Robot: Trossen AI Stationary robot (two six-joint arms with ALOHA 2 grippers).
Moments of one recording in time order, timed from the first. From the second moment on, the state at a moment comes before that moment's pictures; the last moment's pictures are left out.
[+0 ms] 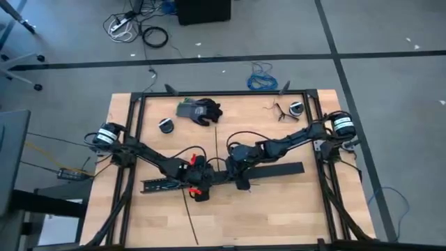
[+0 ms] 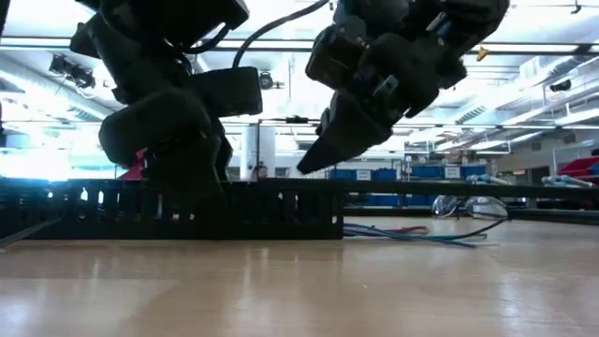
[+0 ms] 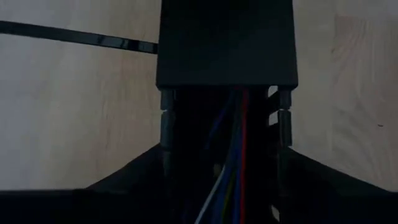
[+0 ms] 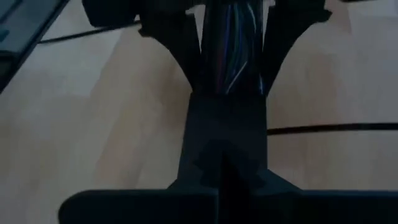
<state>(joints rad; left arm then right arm) -0.33 1.78 0.93 -0.20 -0.27 -0.40 0.12 1.83 0.98 0.17 -0.15 0.04</state>
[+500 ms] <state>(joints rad) -0.33 1.78 0.93 -0.20 -0.28 -0.40 0.11 1.93 1.02 0.27 -0.19 0.06</state>
